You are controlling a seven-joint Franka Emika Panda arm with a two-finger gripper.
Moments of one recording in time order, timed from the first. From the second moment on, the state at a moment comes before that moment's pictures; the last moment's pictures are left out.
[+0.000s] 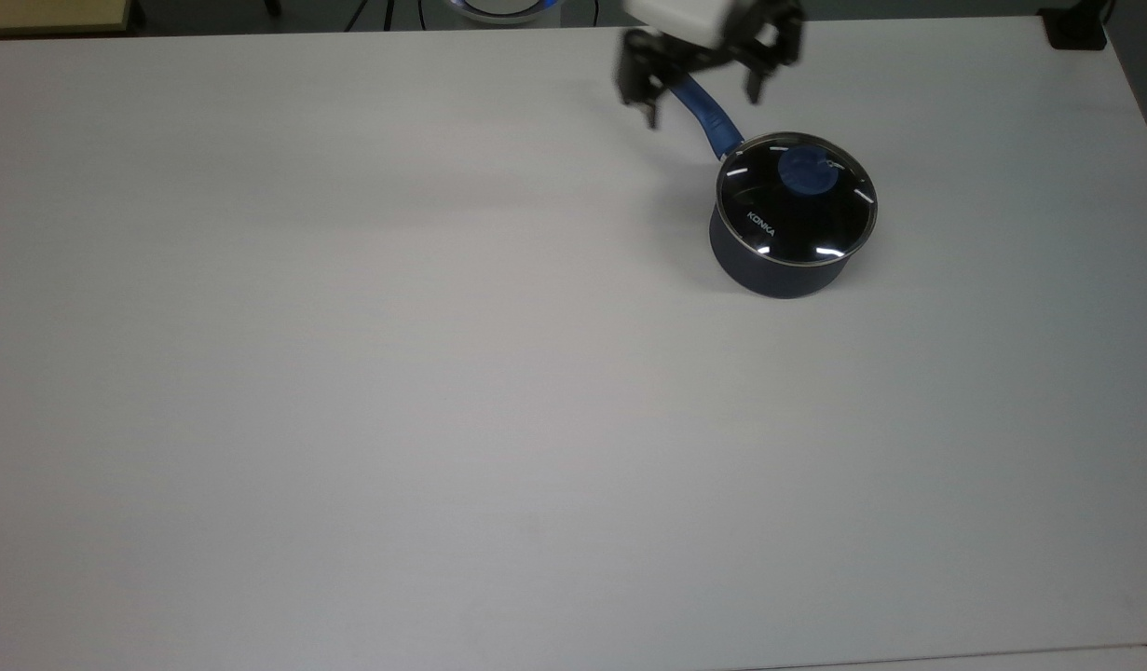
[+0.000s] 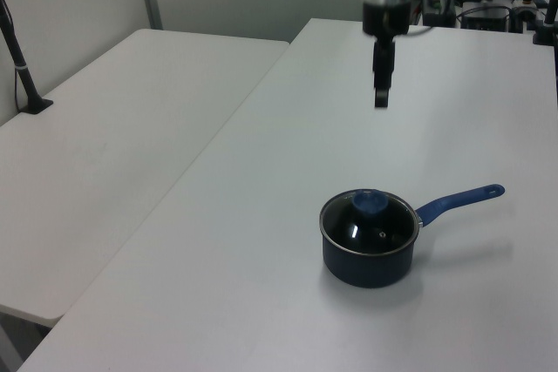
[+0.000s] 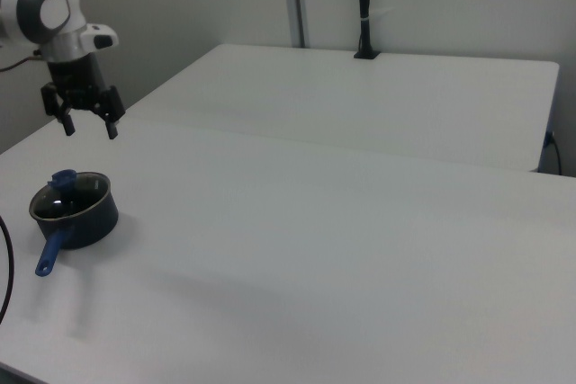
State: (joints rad) arm 0.50 0.15 -0.13 -1.61 0.07 1.76 0.07
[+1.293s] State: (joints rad) arm 0.71 0.34 -0.13 -1.61 0.01 1.88 0.02
